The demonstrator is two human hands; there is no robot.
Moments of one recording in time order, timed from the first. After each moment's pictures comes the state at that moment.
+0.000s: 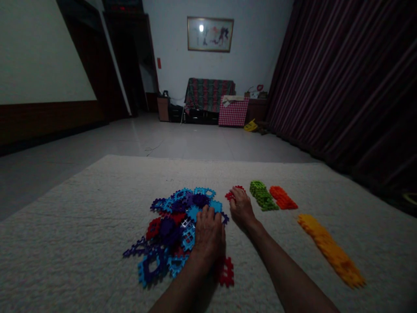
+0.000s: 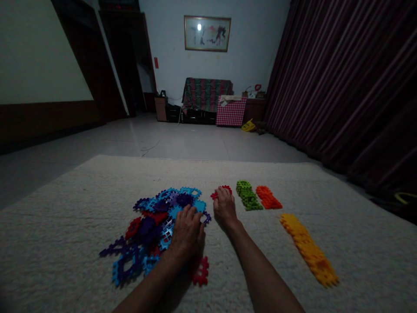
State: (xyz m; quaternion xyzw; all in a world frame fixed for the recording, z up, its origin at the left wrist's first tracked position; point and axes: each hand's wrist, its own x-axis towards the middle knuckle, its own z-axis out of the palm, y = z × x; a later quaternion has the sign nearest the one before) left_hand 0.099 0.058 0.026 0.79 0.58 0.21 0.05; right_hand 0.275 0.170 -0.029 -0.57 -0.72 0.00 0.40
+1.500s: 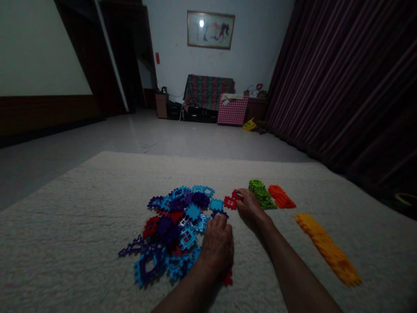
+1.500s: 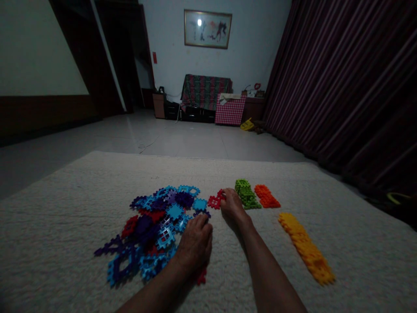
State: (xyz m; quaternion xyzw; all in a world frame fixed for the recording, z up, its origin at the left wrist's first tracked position) left_hand 0.119 0.043 -0.004 0.83 0.50 0.23 0.08; right_hand 0.319 0.182 -0.022 -0.61 -0.72 0.07 0.32
